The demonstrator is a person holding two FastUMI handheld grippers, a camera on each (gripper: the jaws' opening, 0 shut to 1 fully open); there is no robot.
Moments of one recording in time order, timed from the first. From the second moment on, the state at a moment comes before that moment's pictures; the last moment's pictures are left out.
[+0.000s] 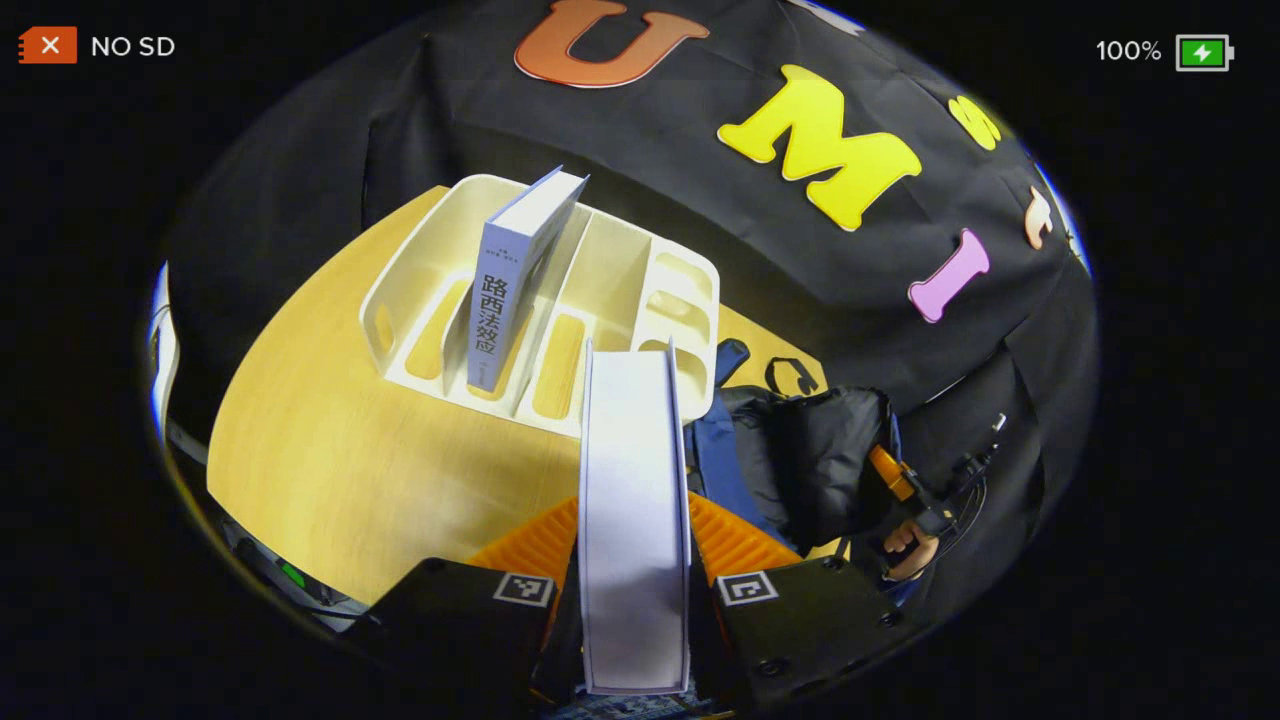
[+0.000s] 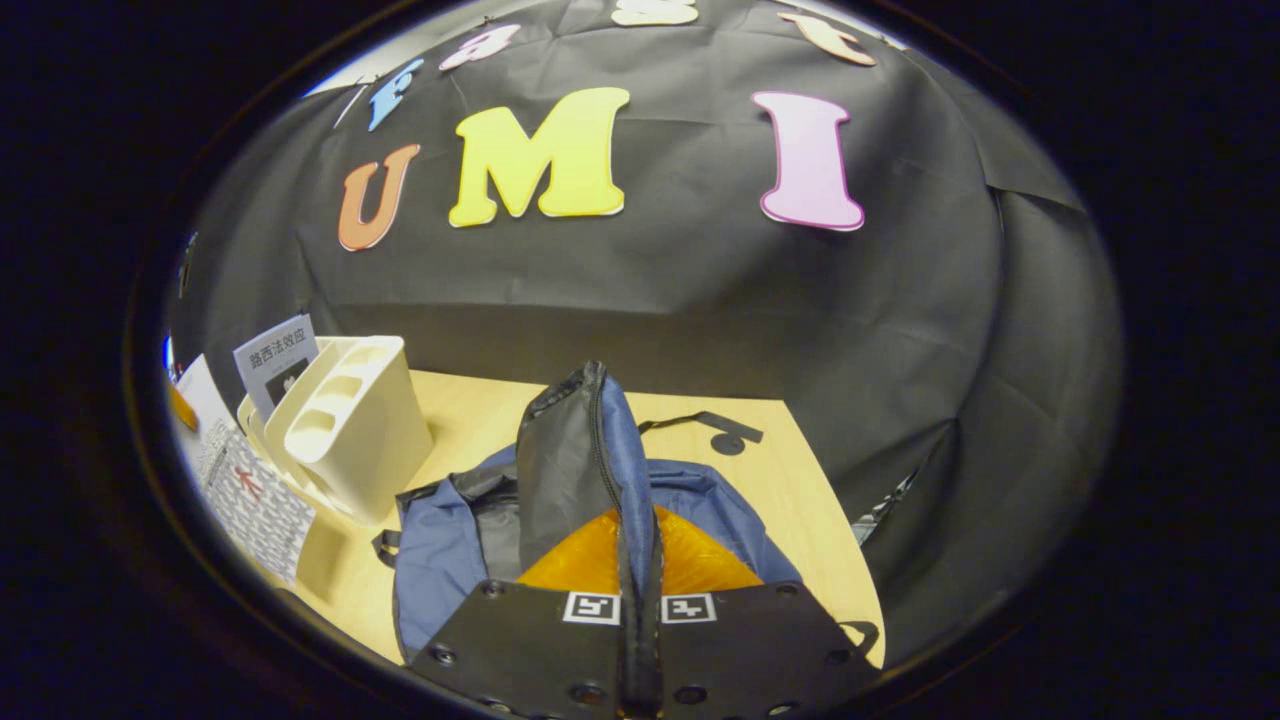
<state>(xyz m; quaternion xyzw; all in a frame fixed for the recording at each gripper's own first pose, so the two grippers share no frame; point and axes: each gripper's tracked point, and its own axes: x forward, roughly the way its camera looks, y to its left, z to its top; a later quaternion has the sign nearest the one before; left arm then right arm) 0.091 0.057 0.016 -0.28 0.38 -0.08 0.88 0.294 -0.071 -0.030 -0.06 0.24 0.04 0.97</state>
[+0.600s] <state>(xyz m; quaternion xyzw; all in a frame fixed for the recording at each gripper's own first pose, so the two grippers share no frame) 0.154 -0.072 0.034 -0.33 0.35 -0.23 0.85 0.296 -0.064 0.006 -0.15 0.21 0.00 0.97</state>
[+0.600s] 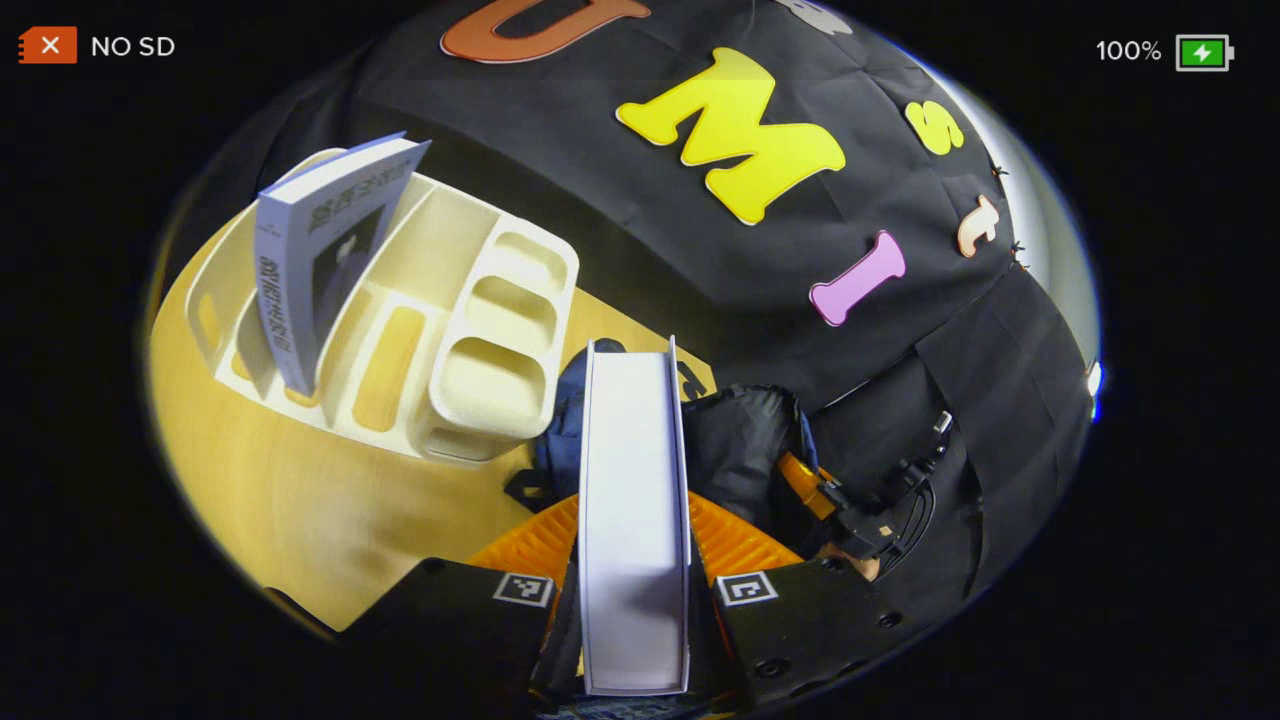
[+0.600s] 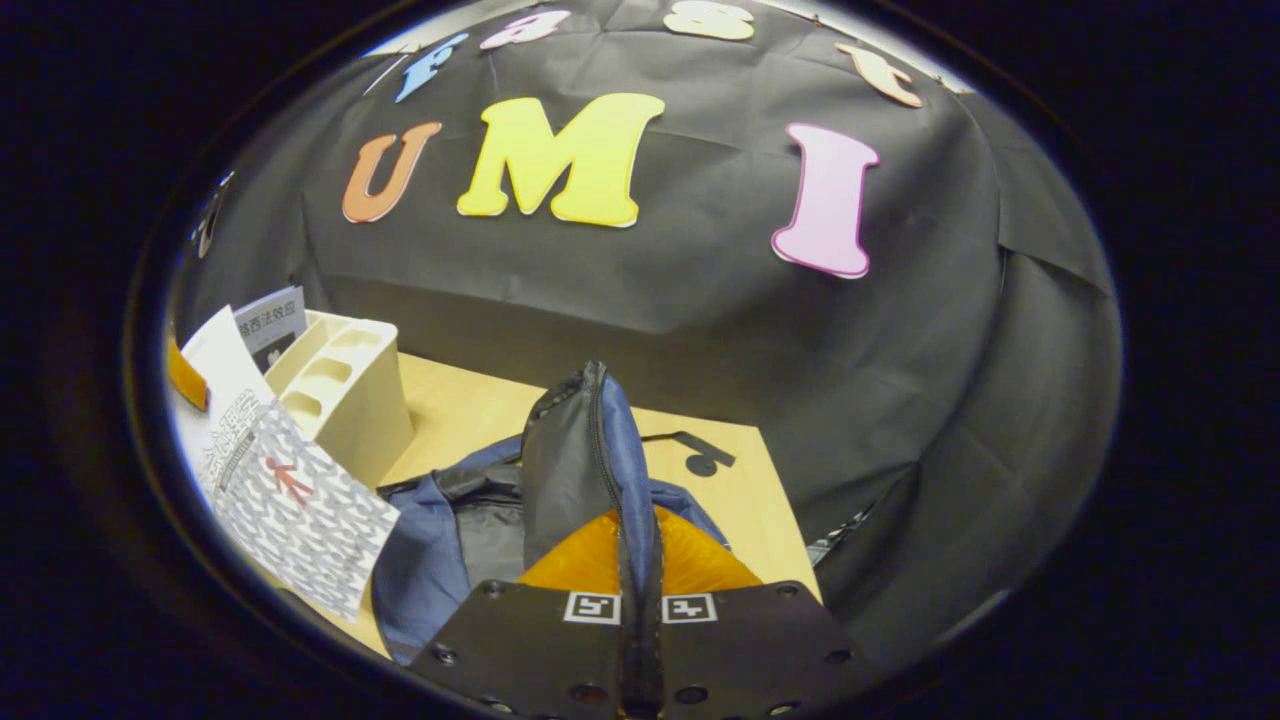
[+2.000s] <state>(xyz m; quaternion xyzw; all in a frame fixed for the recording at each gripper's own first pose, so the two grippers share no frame) 0.294 -0.312 -0.092 -0.56 0.30 -0.23 0.74 0.282 -0.009 0.065 -0.14 0.11 0.04 0.98</state>
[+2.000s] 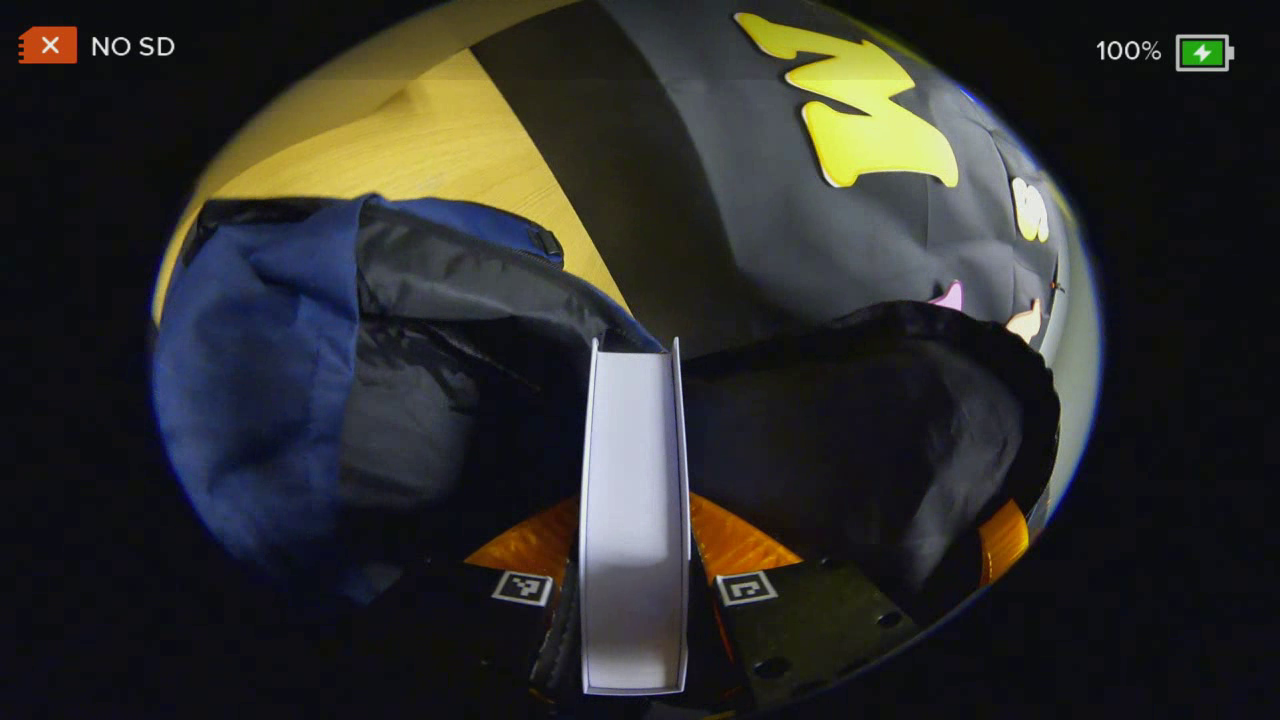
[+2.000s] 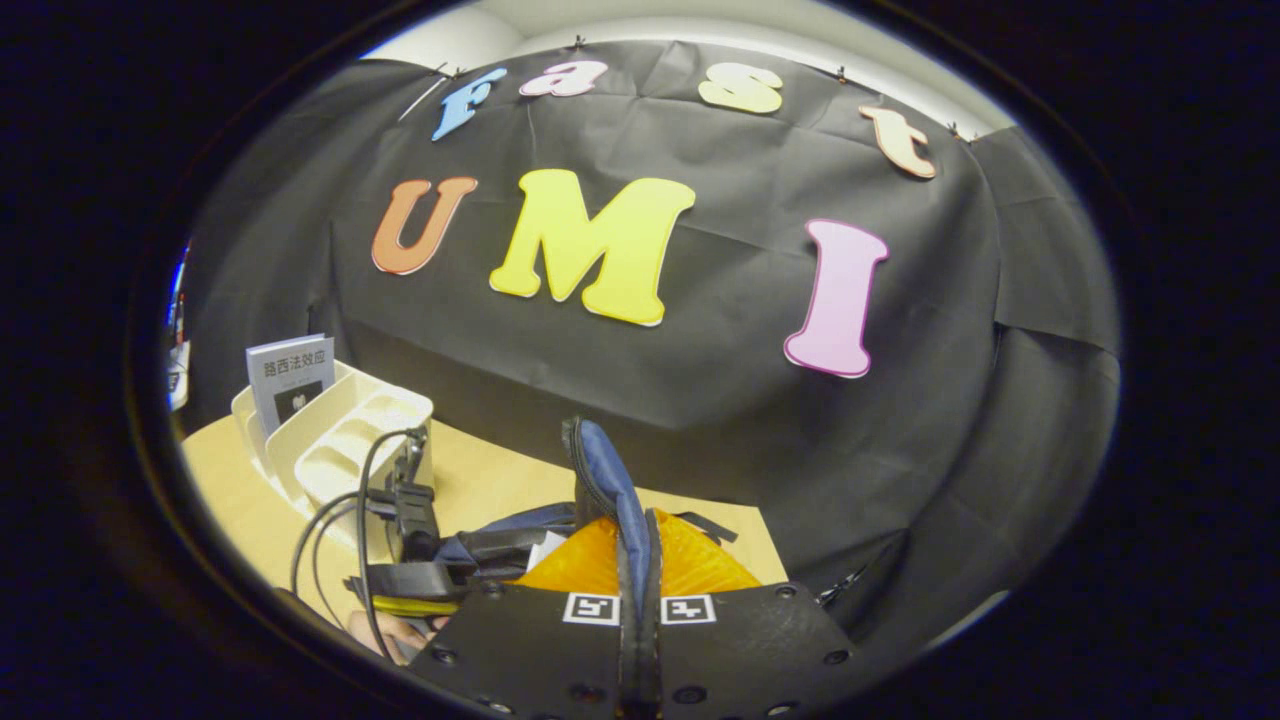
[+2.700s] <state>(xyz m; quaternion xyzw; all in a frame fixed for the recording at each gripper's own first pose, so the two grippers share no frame) 0.286 -0.316 -0.150 -0.37 0.36 -0.21 0.83 0.277 -0.029 0.041 -0.09 0.11 0.03 0.99</state>
